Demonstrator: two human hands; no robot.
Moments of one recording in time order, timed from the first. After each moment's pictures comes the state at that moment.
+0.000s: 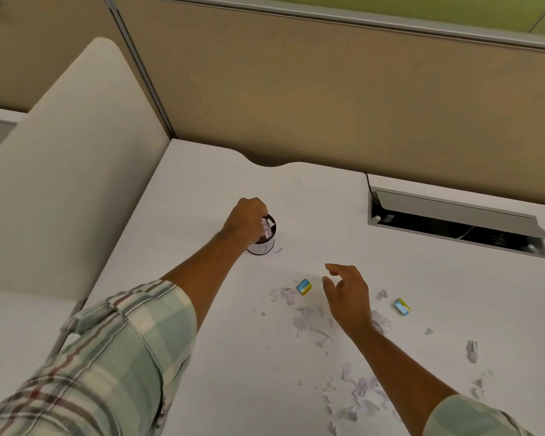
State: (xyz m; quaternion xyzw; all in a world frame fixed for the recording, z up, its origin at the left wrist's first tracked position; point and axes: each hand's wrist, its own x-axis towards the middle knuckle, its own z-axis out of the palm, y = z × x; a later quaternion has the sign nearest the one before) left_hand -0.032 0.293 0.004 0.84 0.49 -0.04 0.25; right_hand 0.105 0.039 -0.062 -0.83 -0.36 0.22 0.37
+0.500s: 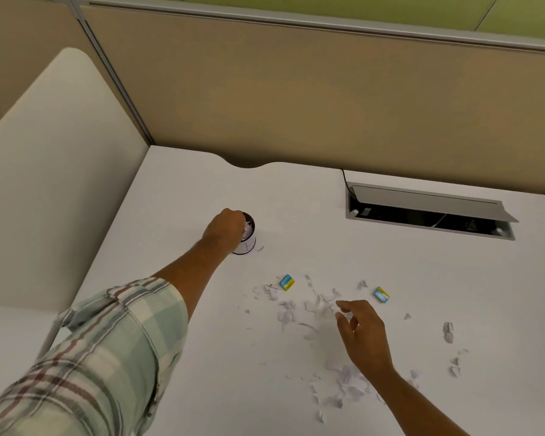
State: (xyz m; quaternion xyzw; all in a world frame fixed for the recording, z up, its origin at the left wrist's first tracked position) left_hand -0.032 0.277 0.000 0.86 0.46 -0.15 0.16; right_hand 0.111 -0.072 -0.060 -0.85 -0.37 0.20 0.33
